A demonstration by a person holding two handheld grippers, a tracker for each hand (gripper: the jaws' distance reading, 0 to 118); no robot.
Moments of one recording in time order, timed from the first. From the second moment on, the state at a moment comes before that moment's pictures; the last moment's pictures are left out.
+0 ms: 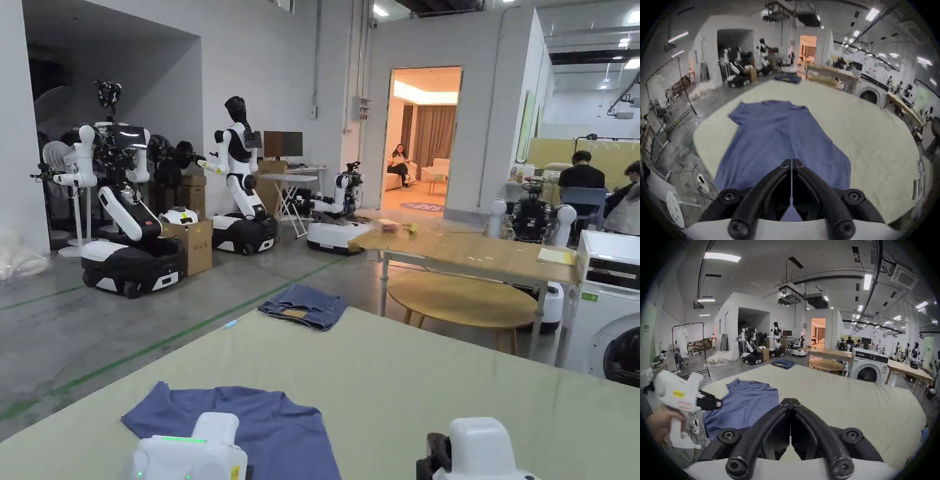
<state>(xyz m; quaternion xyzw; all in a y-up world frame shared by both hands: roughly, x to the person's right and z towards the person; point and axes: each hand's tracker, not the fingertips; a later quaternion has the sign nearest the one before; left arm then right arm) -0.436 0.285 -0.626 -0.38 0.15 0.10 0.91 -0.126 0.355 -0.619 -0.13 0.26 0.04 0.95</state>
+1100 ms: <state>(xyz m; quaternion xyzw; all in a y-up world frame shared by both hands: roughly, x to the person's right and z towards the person) -0.431 0.229 -0.779 -0.41 0.09 0.11 0.90 -0.045 0.330 -0.680 -0.17 0.15 0.04 0.97</state>
